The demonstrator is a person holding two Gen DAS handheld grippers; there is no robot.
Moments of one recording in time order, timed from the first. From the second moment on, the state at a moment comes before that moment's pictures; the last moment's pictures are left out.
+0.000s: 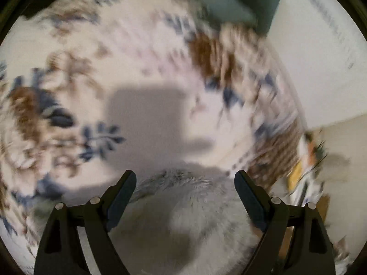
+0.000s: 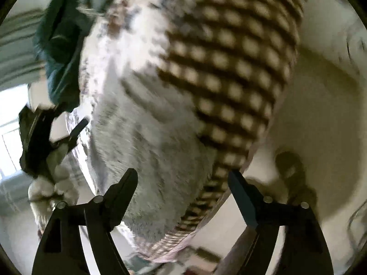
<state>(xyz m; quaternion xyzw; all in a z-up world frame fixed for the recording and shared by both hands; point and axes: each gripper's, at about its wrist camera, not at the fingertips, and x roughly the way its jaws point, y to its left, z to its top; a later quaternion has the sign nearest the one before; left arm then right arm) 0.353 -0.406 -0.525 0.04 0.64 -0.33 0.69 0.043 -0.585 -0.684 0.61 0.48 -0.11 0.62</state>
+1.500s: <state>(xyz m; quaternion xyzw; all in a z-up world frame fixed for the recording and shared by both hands) 0.373 -0.244 -0.576 -0.10 0.68 -0.25 0.69 0.068 -0.430 -0.701 0.54 0.64 -0.03 0.55</state>
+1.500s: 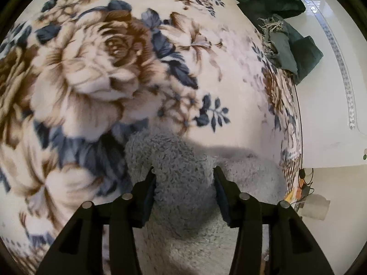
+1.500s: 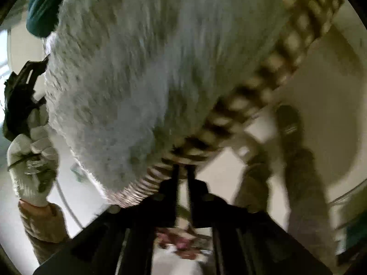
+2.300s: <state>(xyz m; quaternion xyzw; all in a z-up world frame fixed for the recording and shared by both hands) 0.292 -0.209 -0.631 -0.24 0.66 -0.24 0.67 0.182 -0.602 -0.767 0.52 0.57 0.14 0.62</state>
